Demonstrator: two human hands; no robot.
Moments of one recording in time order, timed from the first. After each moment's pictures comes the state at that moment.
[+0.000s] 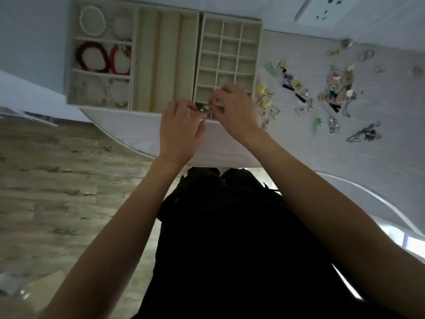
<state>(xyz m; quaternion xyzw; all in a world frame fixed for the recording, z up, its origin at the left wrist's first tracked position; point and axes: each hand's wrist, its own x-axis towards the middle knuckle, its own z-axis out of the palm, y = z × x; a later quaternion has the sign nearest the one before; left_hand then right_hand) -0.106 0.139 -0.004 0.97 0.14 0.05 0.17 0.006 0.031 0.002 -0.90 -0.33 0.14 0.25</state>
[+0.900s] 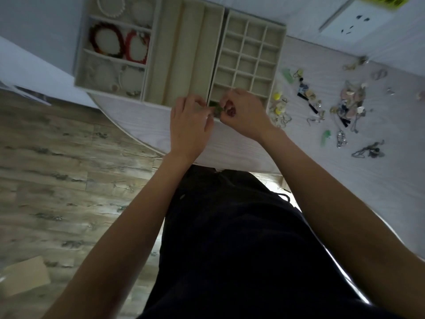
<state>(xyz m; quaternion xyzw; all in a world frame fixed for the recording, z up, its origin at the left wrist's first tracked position) -0.103 0.141 -0.017 0.94 0.23 0.09 0.22 0.017 0.040 -0.005 -0.87 -0.38 0.26 0.19</state>
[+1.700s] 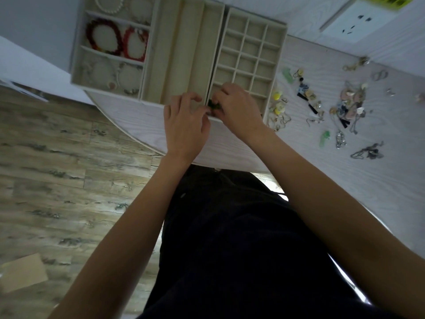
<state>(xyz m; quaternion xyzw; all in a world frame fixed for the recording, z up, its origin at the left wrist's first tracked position) -0.107 0.140 -0.020 0.95 0.25 0.11 0.18 0.008 0.056 -0.006 -0.87 -0.46 0.12 0.12</state>
